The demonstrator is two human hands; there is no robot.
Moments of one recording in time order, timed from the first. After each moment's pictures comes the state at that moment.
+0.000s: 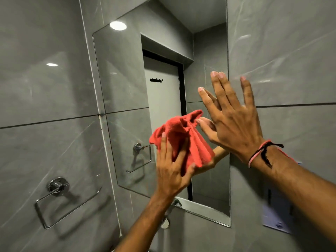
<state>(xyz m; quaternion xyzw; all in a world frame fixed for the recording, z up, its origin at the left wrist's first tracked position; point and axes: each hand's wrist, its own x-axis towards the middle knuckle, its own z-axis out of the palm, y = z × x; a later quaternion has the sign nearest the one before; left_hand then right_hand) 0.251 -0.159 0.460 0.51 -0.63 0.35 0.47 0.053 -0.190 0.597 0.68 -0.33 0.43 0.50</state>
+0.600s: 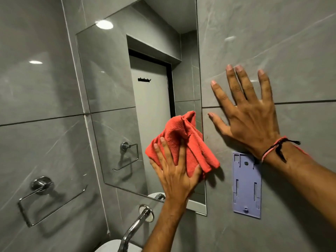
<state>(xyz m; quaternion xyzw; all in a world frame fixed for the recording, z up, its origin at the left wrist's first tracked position) 0.165 -0.161 0.436 0.62 -0.53 0.35 0.46 -0.035 -0.193 0.598 0.66 -0.37 0.42 0.50</state>
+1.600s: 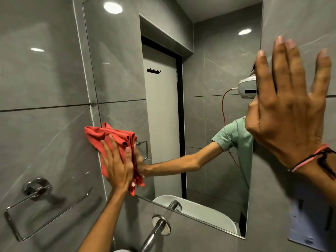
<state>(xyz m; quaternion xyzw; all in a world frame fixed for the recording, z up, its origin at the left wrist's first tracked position) 0.428 -0.189 0.426 0.66 -0.39 0.19 0.61 0.037 -0.186 0.595 0.63 -0.39 0.51 0.44</state>
